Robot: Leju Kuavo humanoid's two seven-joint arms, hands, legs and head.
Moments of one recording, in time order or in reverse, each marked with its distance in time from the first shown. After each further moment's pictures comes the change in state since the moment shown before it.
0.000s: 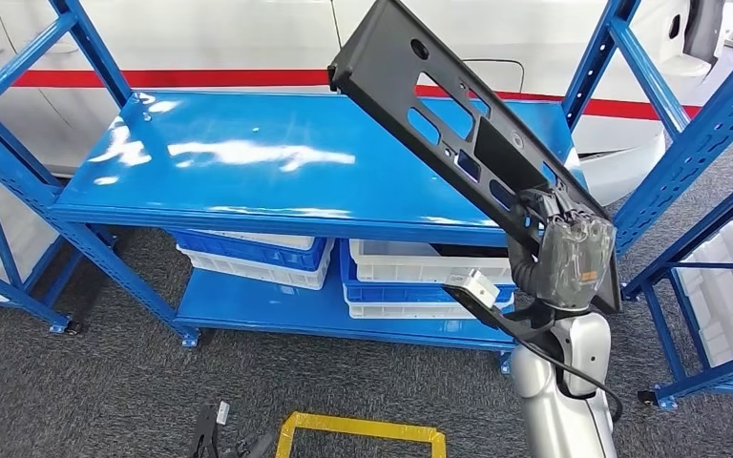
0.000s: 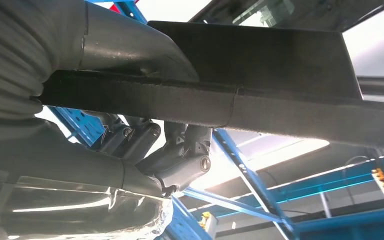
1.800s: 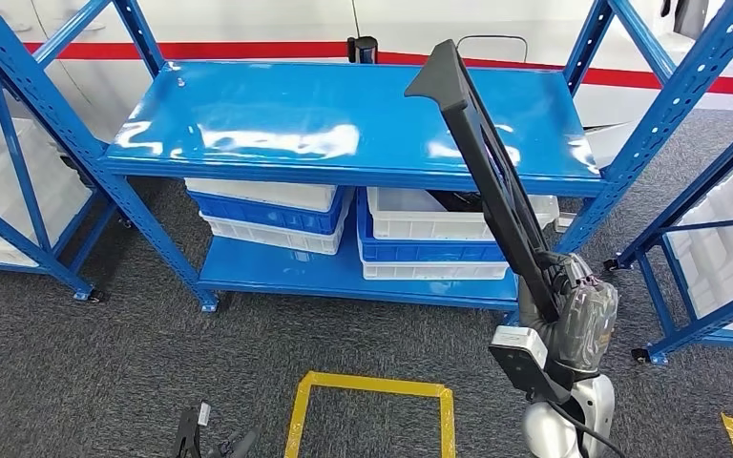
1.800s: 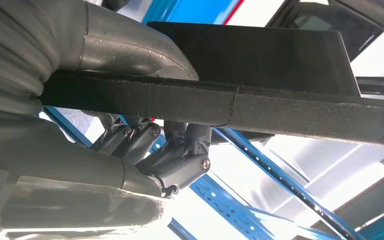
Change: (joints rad) left arm 0.010 0.026 0.039 0.000 -0.008 -0.008 -0.019; right arm 0.181 -0.022 0.006 -0.034 -0.401 0.068 -0.105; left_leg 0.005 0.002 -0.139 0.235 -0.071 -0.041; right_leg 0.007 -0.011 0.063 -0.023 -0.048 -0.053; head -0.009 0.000
